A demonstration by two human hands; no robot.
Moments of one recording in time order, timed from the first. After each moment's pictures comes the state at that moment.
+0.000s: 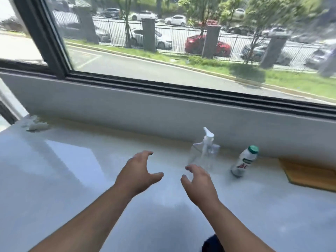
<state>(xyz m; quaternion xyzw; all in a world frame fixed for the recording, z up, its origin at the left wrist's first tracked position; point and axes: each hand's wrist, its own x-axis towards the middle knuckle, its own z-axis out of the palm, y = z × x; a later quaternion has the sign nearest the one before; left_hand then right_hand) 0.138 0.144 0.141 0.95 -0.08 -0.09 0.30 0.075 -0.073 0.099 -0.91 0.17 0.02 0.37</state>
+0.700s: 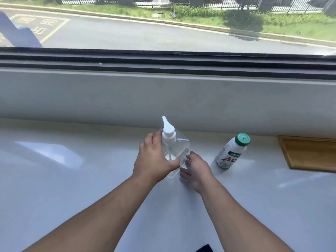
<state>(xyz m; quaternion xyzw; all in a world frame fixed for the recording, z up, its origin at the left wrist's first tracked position) 0.238 -0.074 0.039 0.95 -0.11 -0.07 0.29 0.194 -0.226 -0.017 -0.46 0.45 0.13 0.75</state>
